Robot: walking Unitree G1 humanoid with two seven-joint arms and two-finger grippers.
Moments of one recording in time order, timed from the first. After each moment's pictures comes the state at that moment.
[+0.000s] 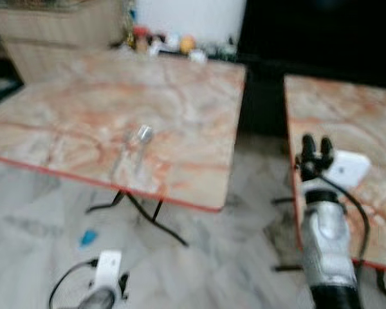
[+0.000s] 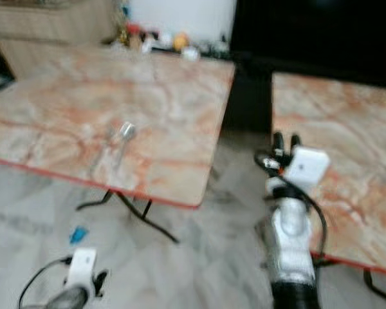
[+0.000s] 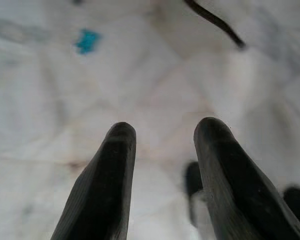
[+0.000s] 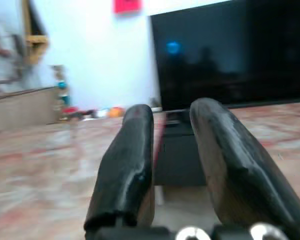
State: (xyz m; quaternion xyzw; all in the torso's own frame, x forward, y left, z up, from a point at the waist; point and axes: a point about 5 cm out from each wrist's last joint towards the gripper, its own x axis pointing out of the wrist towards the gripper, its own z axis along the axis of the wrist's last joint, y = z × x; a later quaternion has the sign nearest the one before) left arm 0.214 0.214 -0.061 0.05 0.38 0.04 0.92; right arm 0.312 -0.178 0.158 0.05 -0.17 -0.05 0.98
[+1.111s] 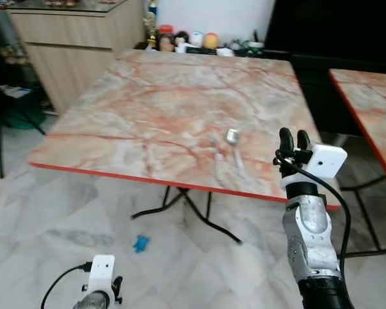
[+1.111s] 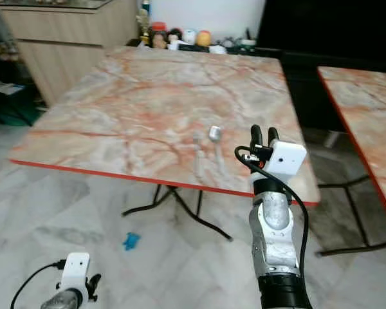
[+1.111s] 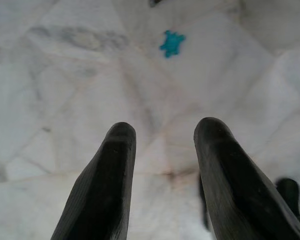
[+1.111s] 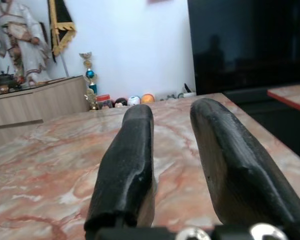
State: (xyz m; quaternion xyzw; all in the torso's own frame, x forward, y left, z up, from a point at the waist) left arm 0.215 0.214 -0.060 0.05 0.38 0.05 0.92; right arm 0.317 -0.175 0.159 0.05 -0.16 -0.04 0.99
